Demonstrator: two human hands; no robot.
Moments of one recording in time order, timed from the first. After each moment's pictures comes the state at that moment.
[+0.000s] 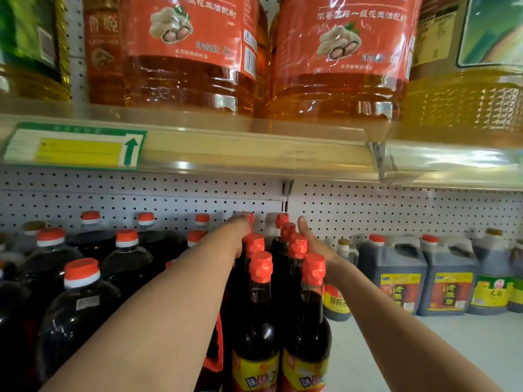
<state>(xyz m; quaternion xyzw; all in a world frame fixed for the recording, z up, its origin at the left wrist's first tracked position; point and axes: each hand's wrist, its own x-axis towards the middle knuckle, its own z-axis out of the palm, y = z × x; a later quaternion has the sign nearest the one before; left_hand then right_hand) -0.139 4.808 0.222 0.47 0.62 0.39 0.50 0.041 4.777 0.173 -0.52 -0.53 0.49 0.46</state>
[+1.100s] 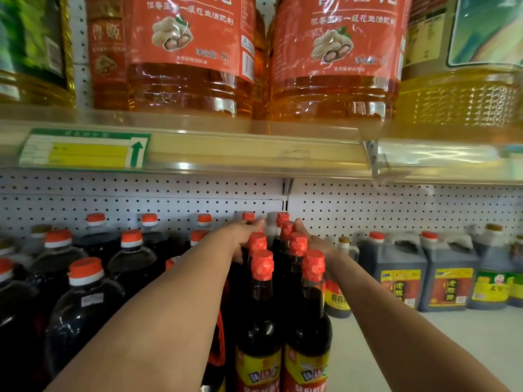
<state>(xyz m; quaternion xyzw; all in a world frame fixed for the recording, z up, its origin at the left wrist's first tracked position) -0.152 4.818 0.202 0.55 0.55 0.37 0.52 0.036 4.773 0.176 -0.58 -0.53 0.41 0.46</state>
